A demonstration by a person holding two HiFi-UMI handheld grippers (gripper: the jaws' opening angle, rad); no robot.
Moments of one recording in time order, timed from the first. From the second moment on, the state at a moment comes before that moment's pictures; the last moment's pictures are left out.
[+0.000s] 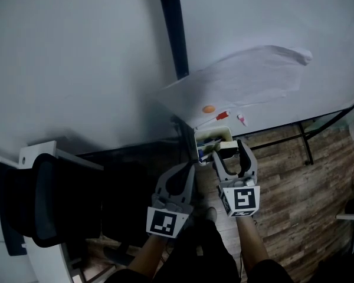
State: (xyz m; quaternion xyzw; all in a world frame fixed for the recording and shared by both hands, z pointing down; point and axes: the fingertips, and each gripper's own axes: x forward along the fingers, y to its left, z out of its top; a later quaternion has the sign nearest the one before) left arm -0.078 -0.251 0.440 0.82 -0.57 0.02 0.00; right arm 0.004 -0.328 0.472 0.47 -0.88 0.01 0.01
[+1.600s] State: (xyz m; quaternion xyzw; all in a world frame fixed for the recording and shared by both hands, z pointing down) left arm -0.064 -0.187 0.330 0.84 -0.53 -0.04 -0.10; right arm 0.043 -0.200 0.334 0.49 -0.87 -0.04 -0.10
